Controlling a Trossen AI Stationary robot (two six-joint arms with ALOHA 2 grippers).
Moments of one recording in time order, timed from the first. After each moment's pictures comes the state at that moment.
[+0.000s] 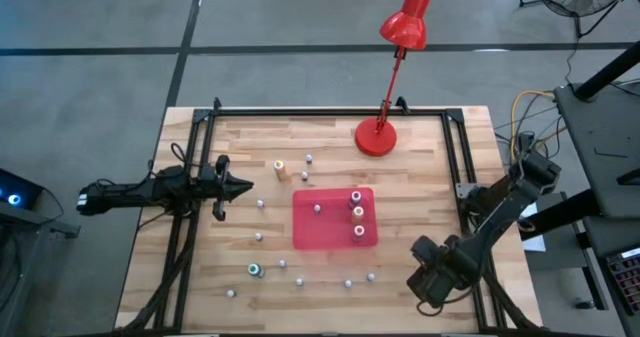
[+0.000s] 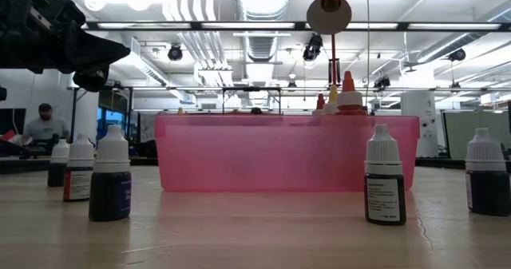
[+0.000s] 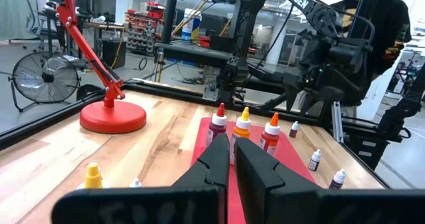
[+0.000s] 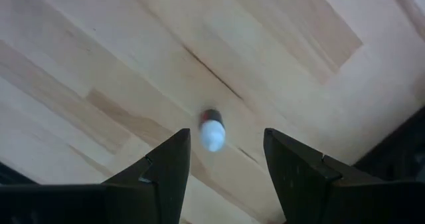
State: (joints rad) left arm 0.03 0.03 0.01 0.03 -0.04 -0.18; right arm 0.85 1.57 1.09 -1.09 0.02 1.74
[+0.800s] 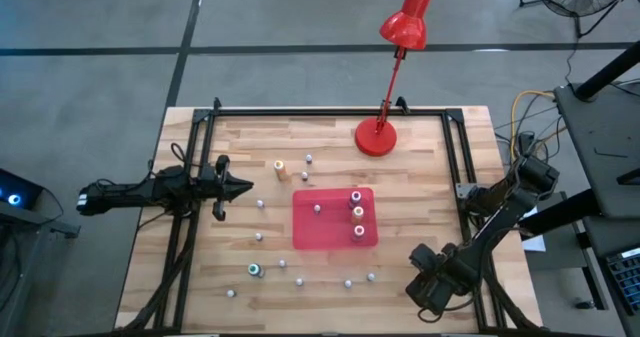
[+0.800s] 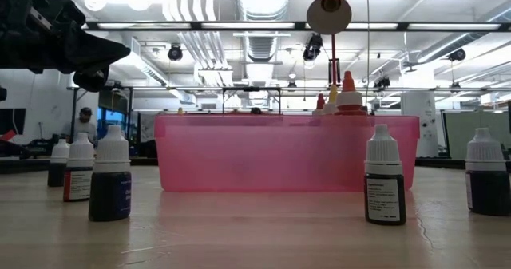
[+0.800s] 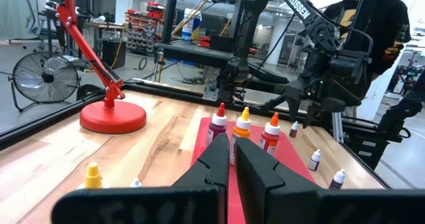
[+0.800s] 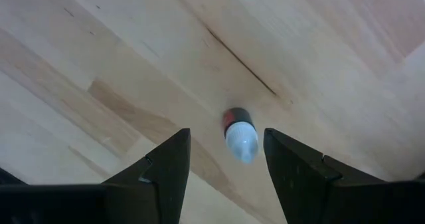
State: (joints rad) left arm 0.03 0.03 0.01 0.03 -0.04 -0.18; right arm 0.90 1.62 1.01 -0.90 0.02 1.77
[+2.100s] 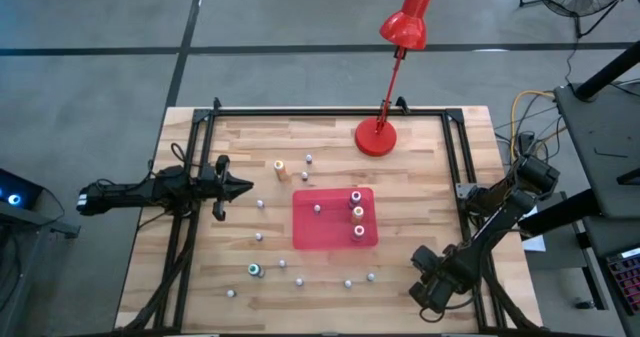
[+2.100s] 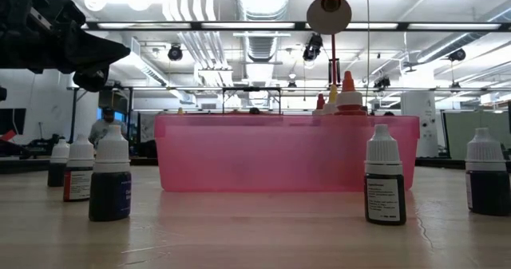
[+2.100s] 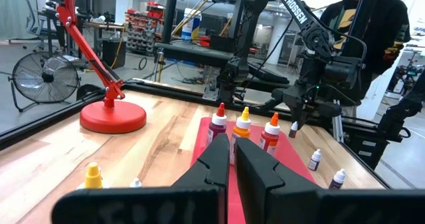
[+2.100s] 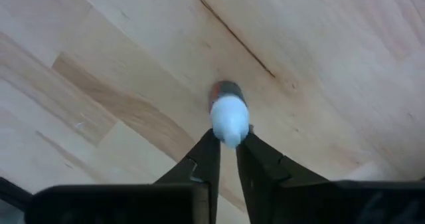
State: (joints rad) left arm 0.03 0.03 0.01 0.02 -0.04 -0.18; right arm 0.90 1.62 0.93 -0.82 -0.05 1.75
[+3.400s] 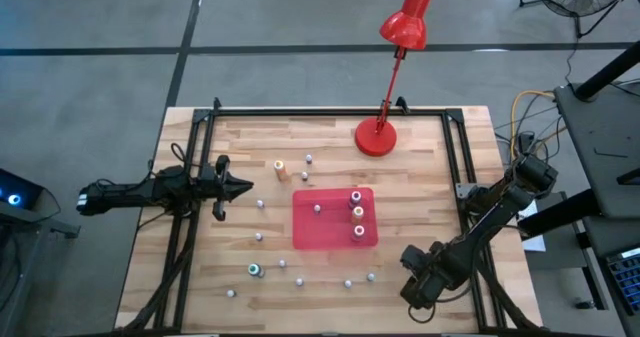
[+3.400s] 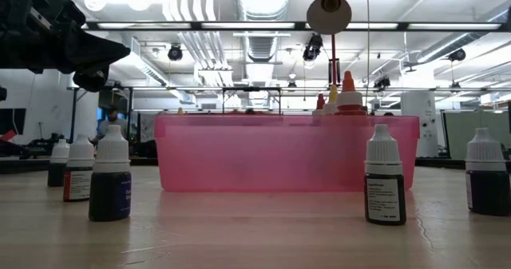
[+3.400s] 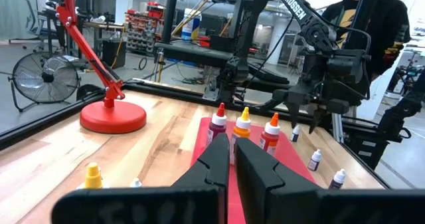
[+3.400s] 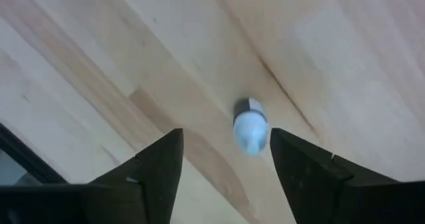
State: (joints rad) left arm 0.03 0.03 0.01 0.03 -0.04 -0.18; right arm 0.82 1.62 0.98 -0.78 0.00 1.57
